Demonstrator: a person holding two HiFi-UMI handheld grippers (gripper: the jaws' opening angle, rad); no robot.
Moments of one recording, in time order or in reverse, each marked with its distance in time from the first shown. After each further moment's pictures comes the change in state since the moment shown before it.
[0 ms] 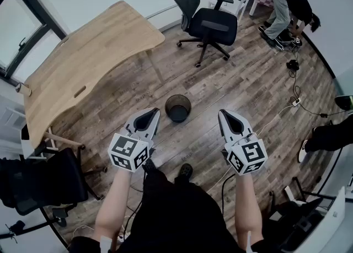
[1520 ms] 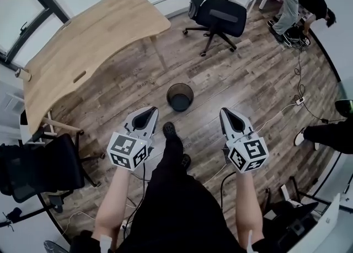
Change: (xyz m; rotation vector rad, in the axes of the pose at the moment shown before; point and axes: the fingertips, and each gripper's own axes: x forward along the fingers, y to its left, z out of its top) left arm -0.010 0.008 -0.041 -0.053 0.068 0.058; right arm 0.007 -0.002 -0.038 0.094 0.081 0.029
